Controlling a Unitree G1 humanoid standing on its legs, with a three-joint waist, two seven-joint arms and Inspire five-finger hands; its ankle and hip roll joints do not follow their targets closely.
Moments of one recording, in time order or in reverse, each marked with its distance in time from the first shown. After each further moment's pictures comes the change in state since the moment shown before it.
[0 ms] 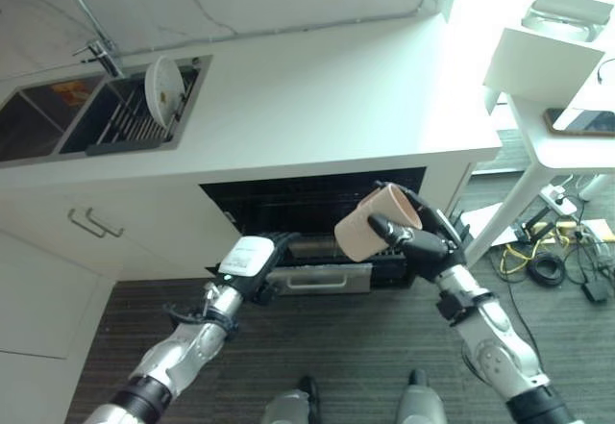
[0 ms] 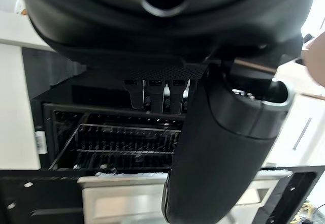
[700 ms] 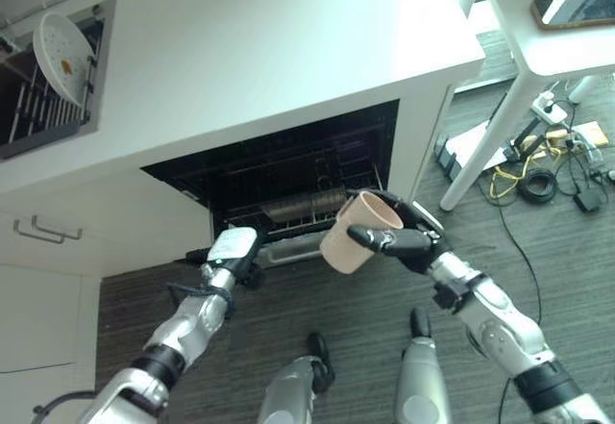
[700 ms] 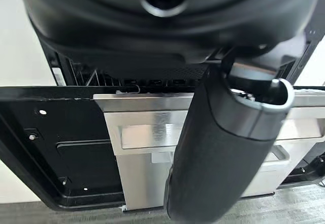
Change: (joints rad) left arm -0.222 -0.055 -0.034 0.240 -0.128 0.131 -0.149; right arm -0.147 -0.078 0.047 0.021 -0.037 0.121 0.078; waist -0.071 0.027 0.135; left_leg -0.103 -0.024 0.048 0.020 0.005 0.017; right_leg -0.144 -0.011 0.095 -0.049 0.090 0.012
